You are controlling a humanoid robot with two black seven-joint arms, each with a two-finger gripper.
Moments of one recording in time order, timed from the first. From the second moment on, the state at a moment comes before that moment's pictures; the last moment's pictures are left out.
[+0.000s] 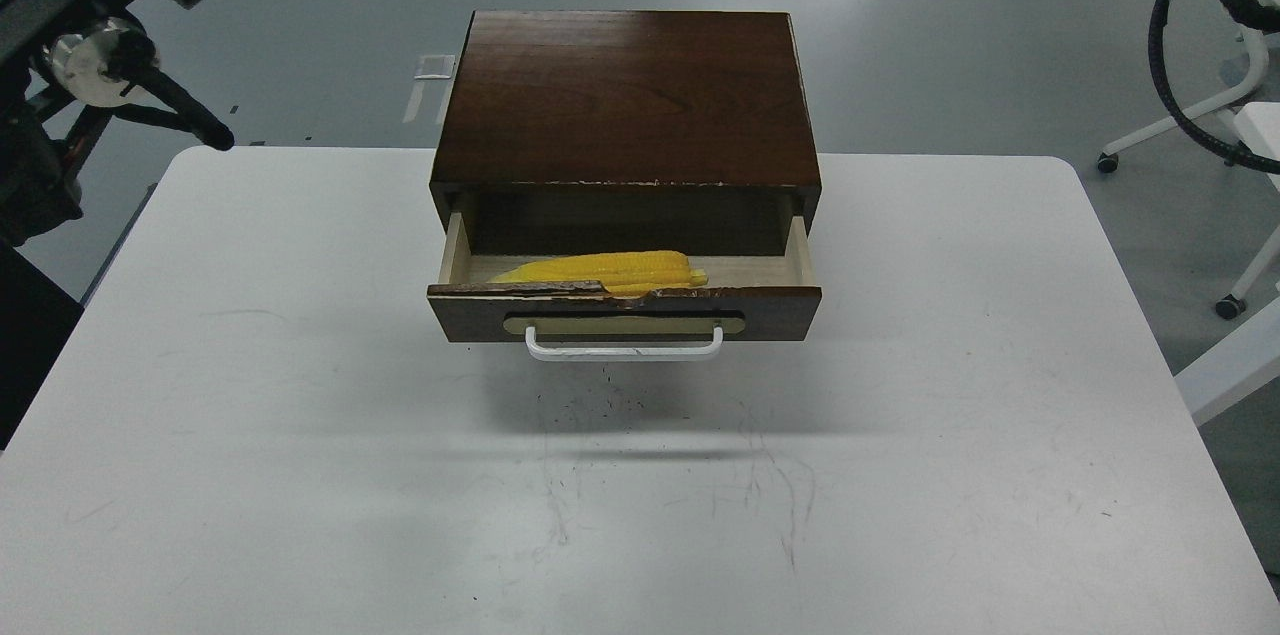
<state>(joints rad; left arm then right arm) -1.20 0.50 -0.60 -0.85 0.68 -0.49 -0.36 1.39 -0.67 0.22 0.74 0.03 0.41 0.25</state>
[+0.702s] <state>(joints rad) -1.11 0.49 -0.49 -1.60 1.57 -0.49 -0.36 1.06 -0.64 0.42 0.75 0.37 0.49 0.23</state>
